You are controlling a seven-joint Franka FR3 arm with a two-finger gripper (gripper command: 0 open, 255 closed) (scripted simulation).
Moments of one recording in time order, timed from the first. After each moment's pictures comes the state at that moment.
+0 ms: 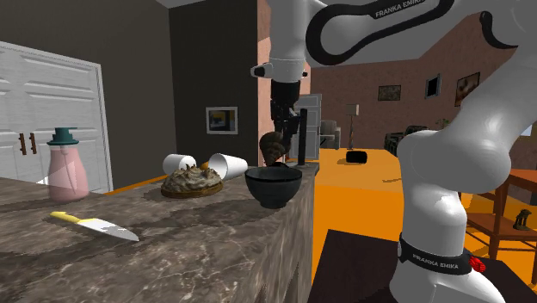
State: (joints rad) arm 0.20 -0.74 -0.05 -2.57 -0.44 1.92 -0.47
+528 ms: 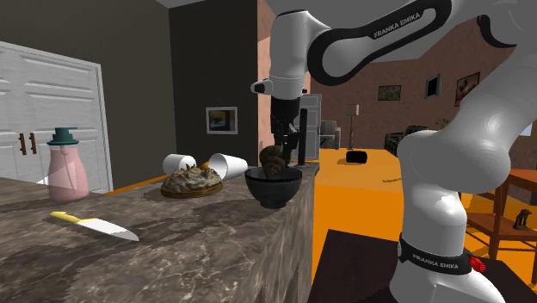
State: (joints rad) arm 0.19 -0.73 -0.06 -2.66 -0.46 2.02 -0.44
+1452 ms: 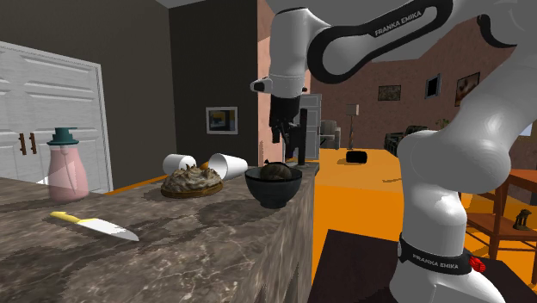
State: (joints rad) arm 0.19 -0.73 -0.05 -2.65 -0.45 2.01 -0.43
